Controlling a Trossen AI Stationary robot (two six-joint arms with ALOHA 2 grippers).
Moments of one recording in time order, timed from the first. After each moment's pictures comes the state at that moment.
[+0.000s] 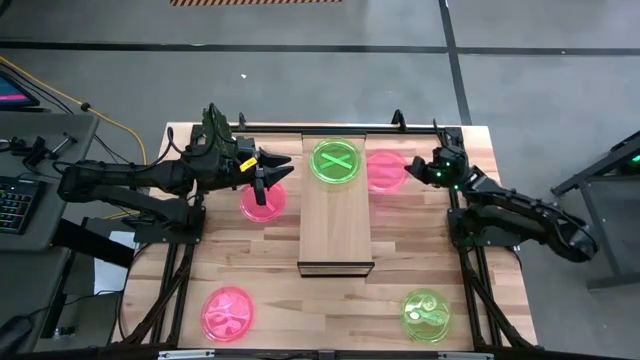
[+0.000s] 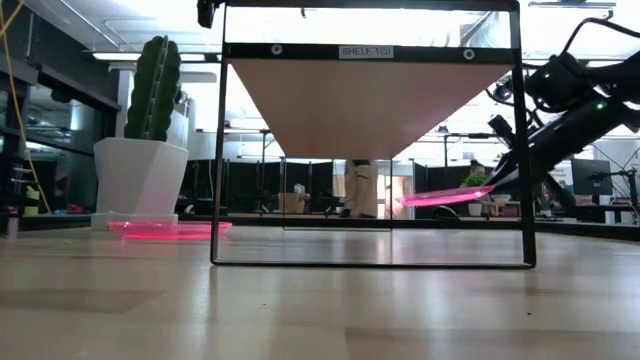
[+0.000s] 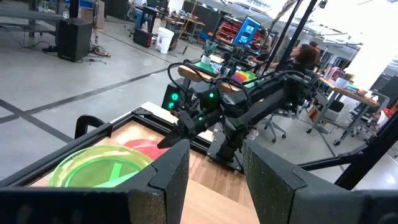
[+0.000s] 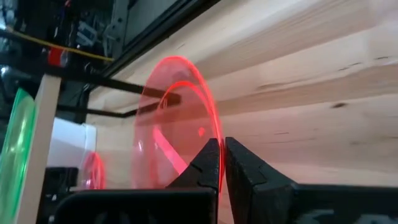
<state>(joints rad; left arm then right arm) 0.03 0.98 0.86 0.07 -0.25 -0.35 -0.87 0.78 0.14 0.08 -0.20 0.99</state>
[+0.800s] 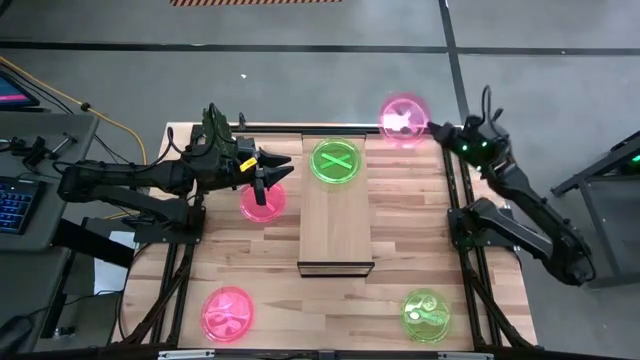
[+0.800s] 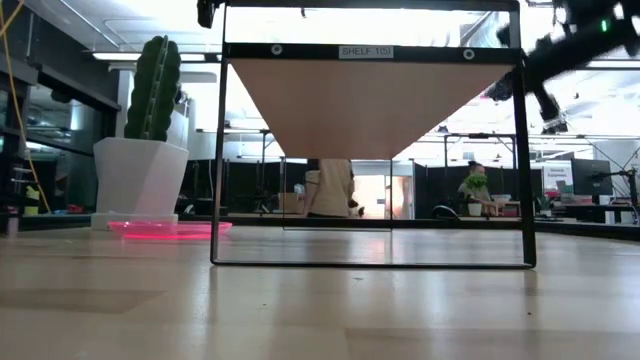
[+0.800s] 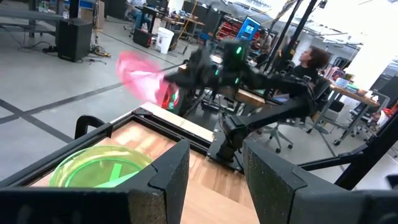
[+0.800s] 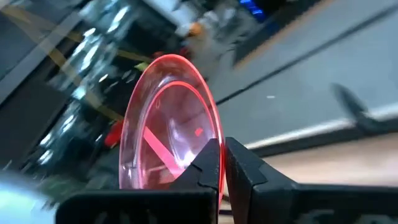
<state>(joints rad) 0.03 0.98 0.86 0.07 -0.25 -0.35 -0.99 0.54 0.50 -0.14 -0.10 0.91</state>
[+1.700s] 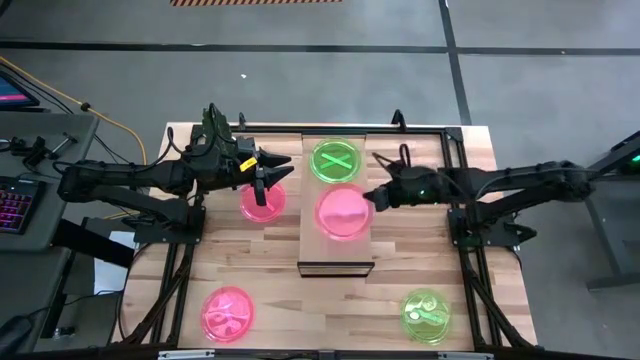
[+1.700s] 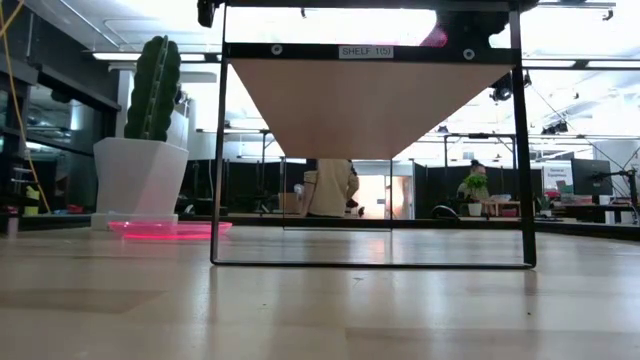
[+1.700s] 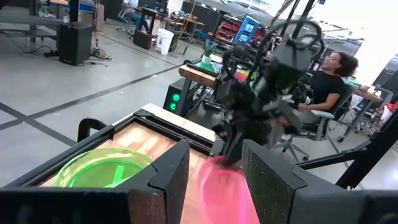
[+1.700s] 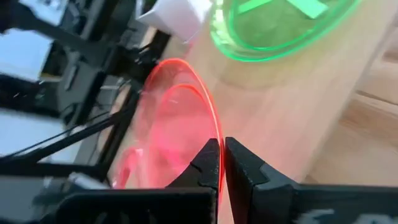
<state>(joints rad) 0.03 0.98 0.86 0.07 -0.25 -0.32 0.02 1.08 0.86 -0.33 0.18 1.09</state>
